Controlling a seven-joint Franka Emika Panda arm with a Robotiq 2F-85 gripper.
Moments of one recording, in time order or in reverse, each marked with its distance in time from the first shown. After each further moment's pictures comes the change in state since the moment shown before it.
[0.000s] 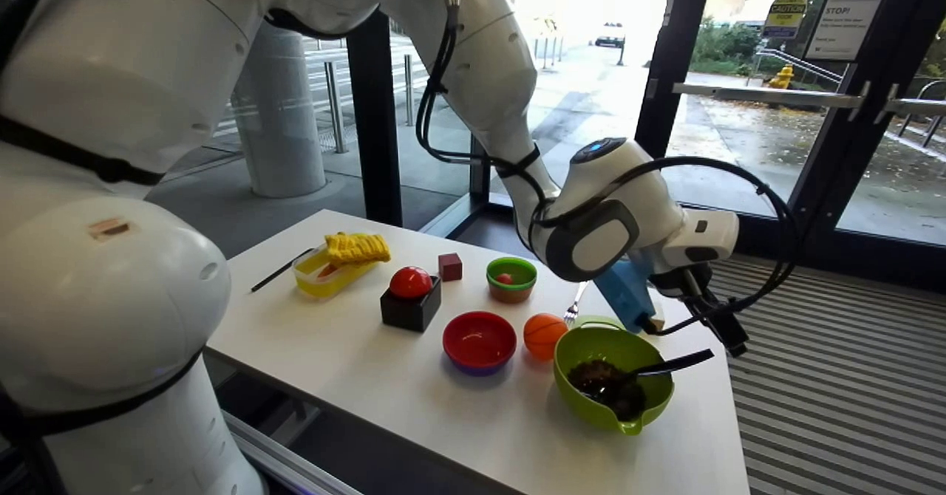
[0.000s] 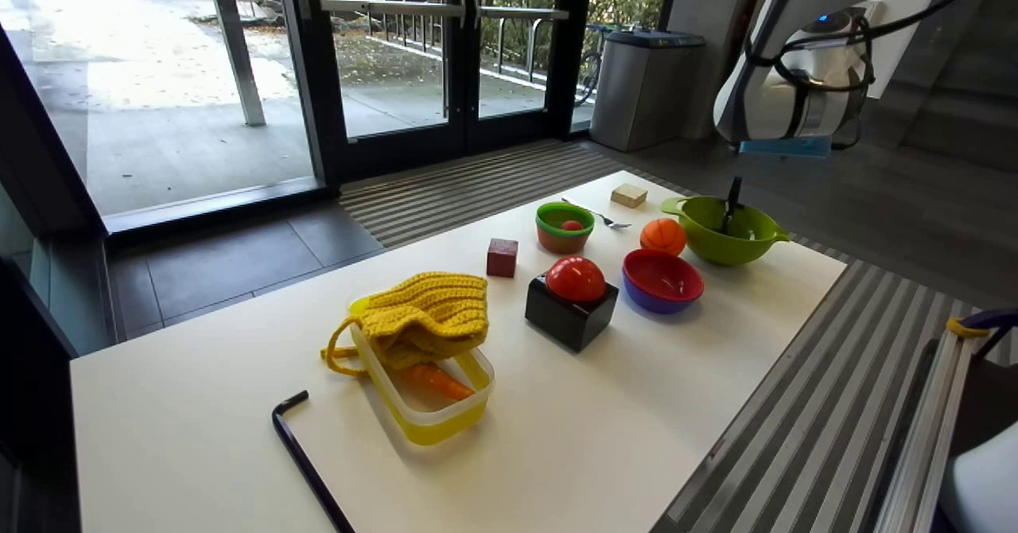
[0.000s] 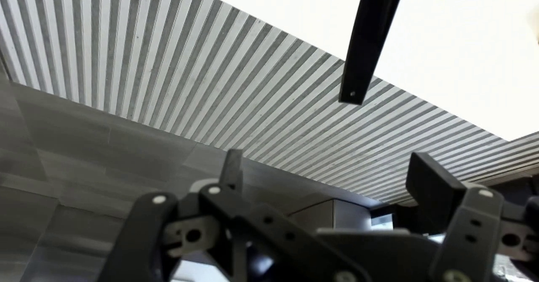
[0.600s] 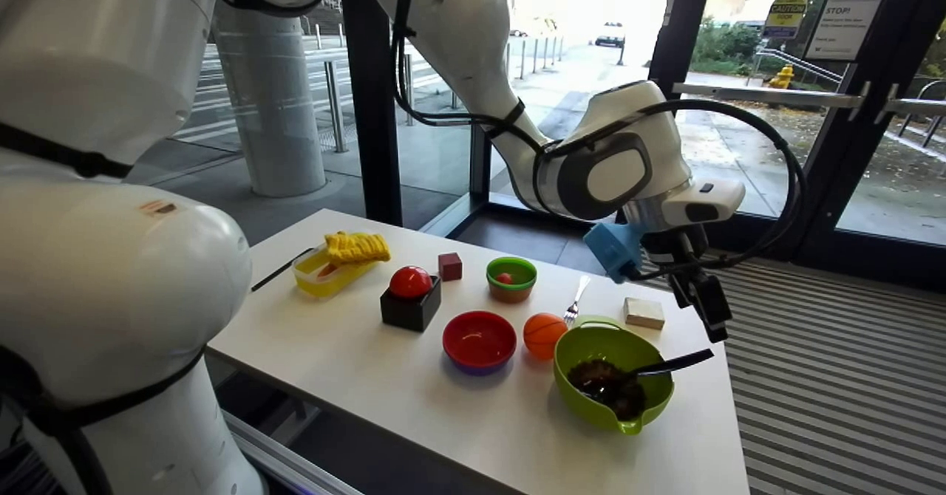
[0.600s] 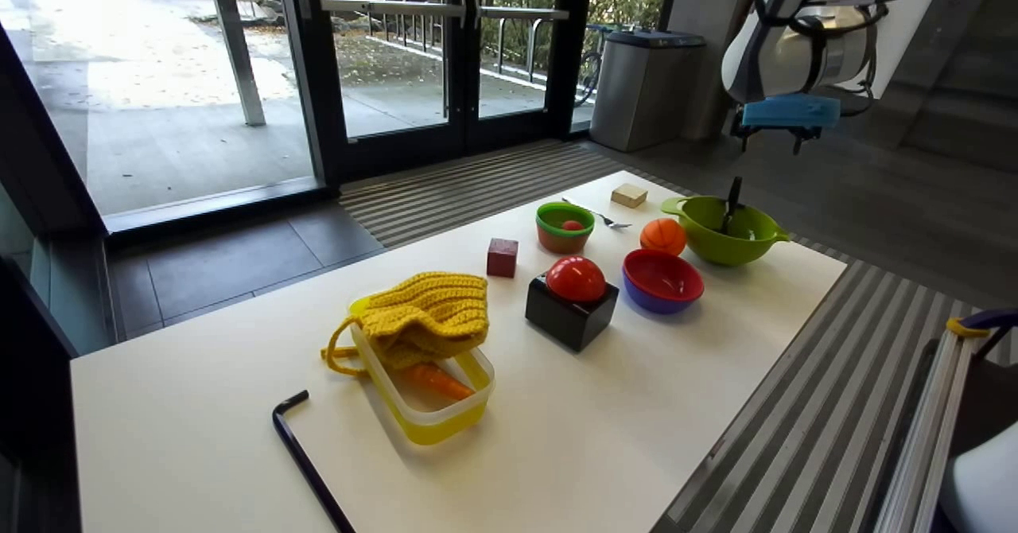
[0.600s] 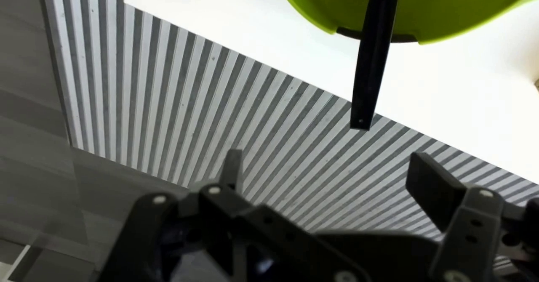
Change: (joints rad) arm 0.261 -0.043 -0.286 -0.003 -0.162 -0.390 0.210
